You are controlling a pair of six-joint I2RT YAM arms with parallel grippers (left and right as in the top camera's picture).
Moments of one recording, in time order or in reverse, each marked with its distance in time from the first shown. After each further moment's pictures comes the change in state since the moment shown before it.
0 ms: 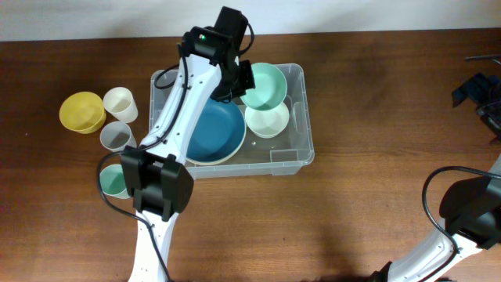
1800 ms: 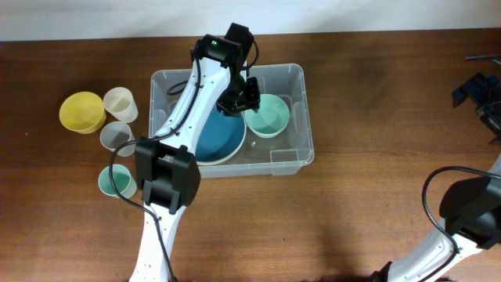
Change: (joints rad) left arm -0.014 0.095 -0.003 -0.066 0.117 0.047; right arm 0.000 0.000 0.000 0.000 0.000 0.001
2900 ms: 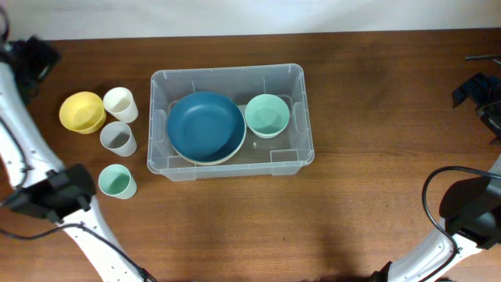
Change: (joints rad) left arm 0.874 -0.018 0.502 -0.270 -0.174 -0.059; right arm 0.000 0.000 0.000 0.000 0.000 0.000
